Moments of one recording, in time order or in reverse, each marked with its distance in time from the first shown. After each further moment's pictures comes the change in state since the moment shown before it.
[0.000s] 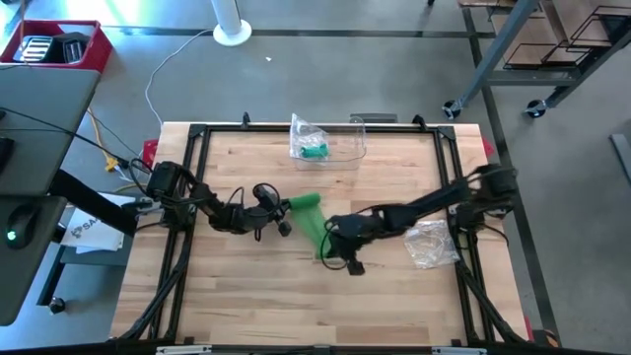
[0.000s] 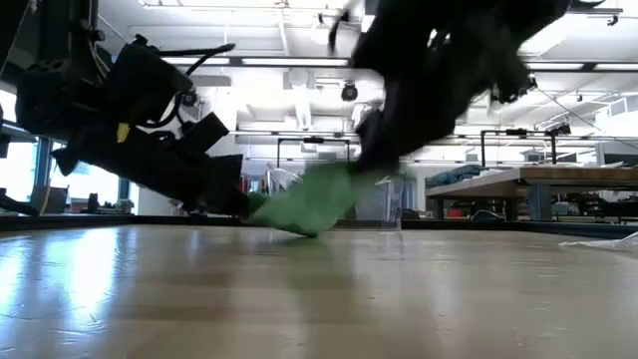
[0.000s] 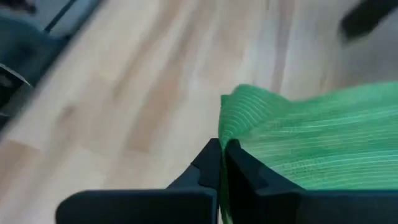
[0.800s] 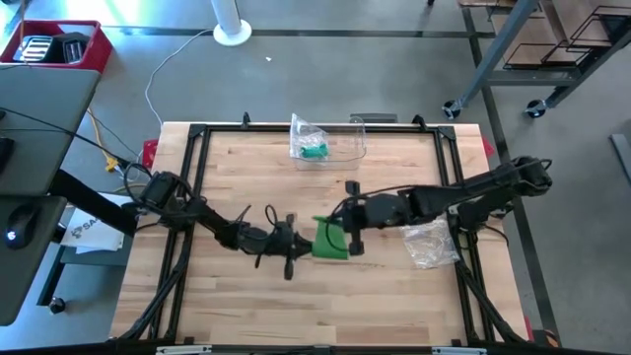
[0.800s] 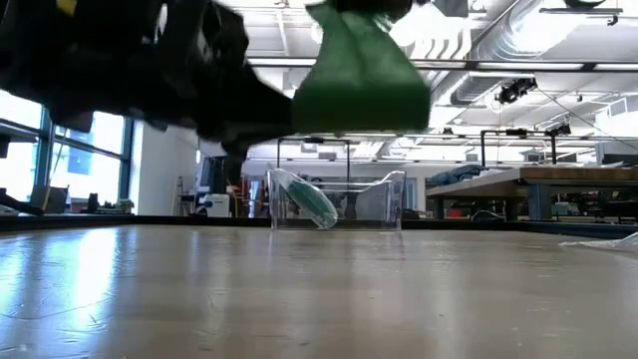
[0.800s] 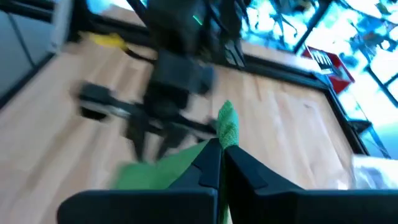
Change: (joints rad) left arm -0.242 0.000 0.200 0.121 0.340 0.095; right arm 0.043 -0.334 0.189 -0.241 0.471 -0.180
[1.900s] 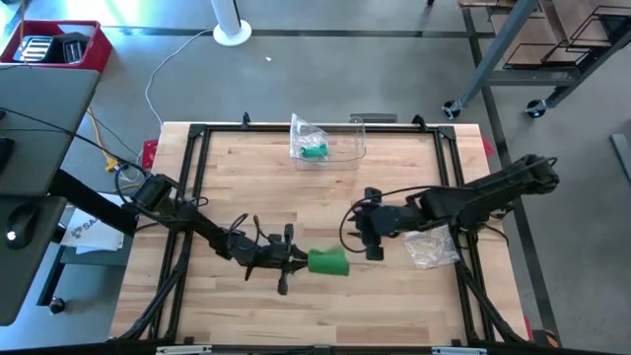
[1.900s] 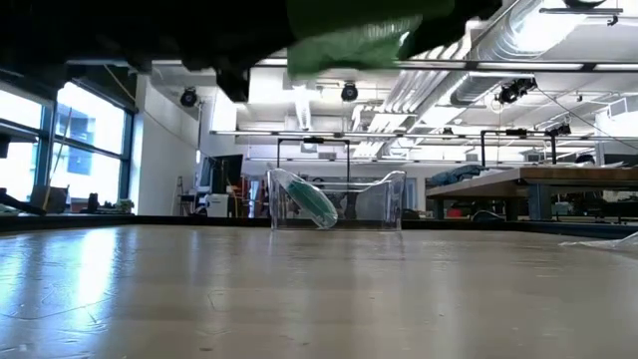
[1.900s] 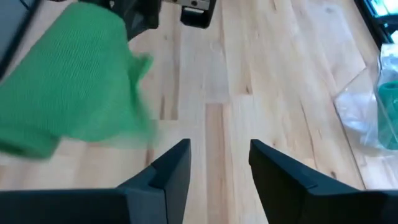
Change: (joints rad) left arm -0.119 -0.041 0.068 0.072 -0.059 0.141; right arm 0.044 -0.061 -0.009 -0.386 0.028 0.280
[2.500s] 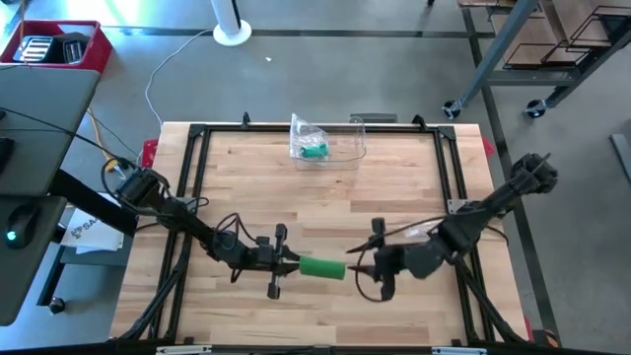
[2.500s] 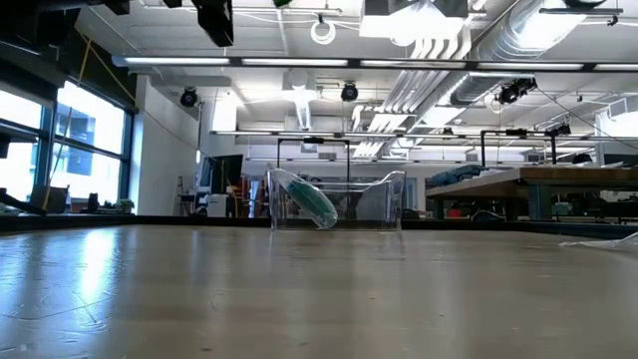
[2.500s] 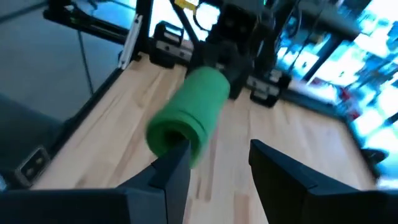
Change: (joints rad) left arm -0.065 -0.127 0.000 0.001 -0.053 0.125; right arm 0.306 -0.014 0.000 0.305 0.229 -0.186
